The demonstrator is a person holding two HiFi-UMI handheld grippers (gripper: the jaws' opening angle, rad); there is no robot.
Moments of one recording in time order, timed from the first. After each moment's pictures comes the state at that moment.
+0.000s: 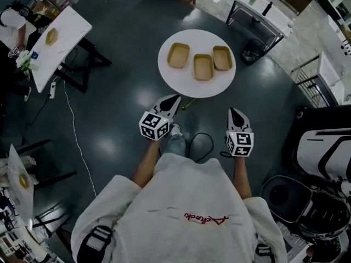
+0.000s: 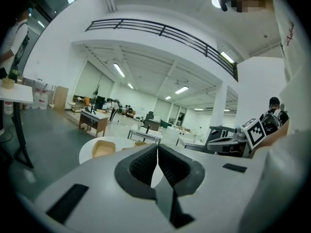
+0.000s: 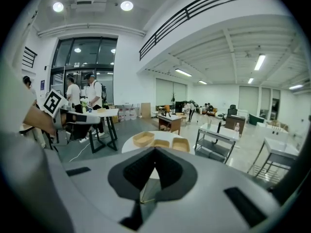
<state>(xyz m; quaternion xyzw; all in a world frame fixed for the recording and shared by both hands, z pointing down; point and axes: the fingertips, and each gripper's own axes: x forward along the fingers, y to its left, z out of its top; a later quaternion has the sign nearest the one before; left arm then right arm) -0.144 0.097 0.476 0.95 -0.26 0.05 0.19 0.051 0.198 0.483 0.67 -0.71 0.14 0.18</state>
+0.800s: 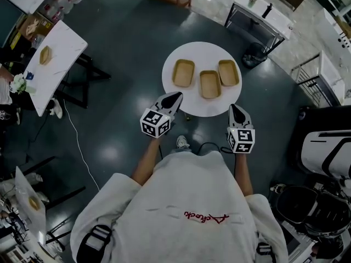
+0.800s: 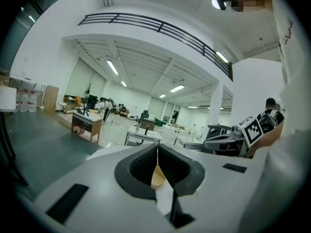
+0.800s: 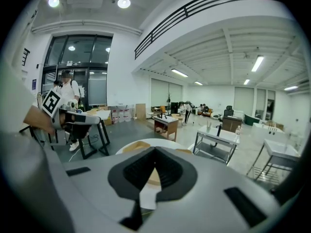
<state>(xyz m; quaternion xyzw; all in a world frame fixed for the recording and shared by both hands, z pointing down) -0.140 -0.037 0.469 0.96 -0.22 0.06 0.17 0.043 0.072 0.475 0.70 -0.68 0.14 0.17</state>
